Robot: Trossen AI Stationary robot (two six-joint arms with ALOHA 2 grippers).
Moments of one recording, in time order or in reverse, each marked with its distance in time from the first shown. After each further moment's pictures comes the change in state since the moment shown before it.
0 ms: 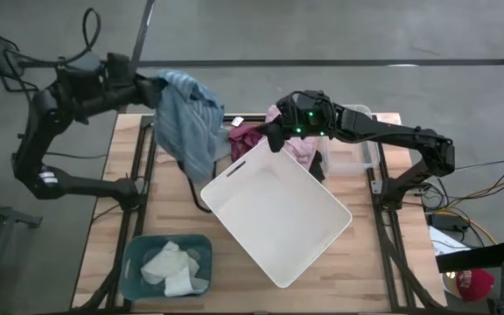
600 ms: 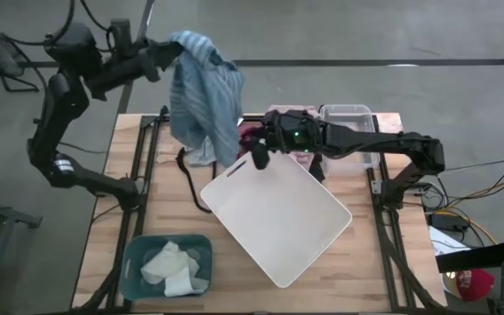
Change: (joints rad) left arm 0.000 0.191 0.214 0.371 0.210 -0.026; right arm 0.117 0.098 0.000 0.138 0.224 -0.163
